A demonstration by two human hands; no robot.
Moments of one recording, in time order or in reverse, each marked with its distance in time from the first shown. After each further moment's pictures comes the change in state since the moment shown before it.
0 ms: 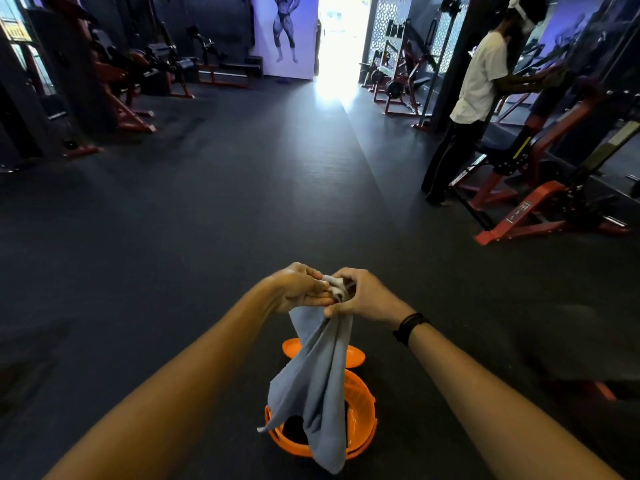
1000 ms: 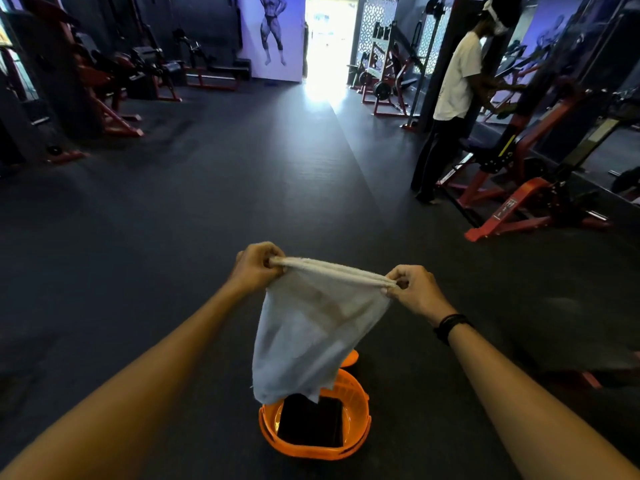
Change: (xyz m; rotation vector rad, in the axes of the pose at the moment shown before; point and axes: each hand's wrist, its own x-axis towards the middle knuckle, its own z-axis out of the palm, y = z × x) left_hand 0.016 -0.017 -0.052 0.650 0.536 0.560; right_hand -0.037 0.064 -0.058 -0.079 0.414 0.209
